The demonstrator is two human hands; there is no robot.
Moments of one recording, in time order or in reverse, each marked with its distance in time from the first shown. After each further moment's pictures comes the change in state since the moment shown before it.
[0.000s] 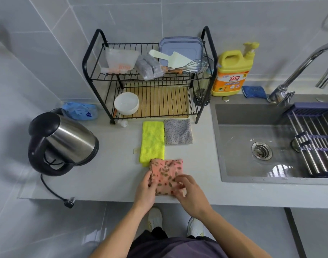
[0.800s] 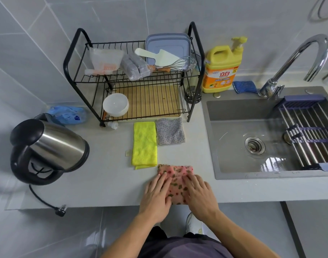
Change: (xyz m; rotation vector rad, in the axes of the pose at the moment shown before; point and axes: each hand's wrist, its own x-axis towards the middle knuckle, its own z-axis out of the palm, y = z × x) left_hand -0.012 -0.001 0.038 1.037 -0.213 0.466; right_hand -0.011 0.045 -0.017 -0.762 -0.031 -0.042
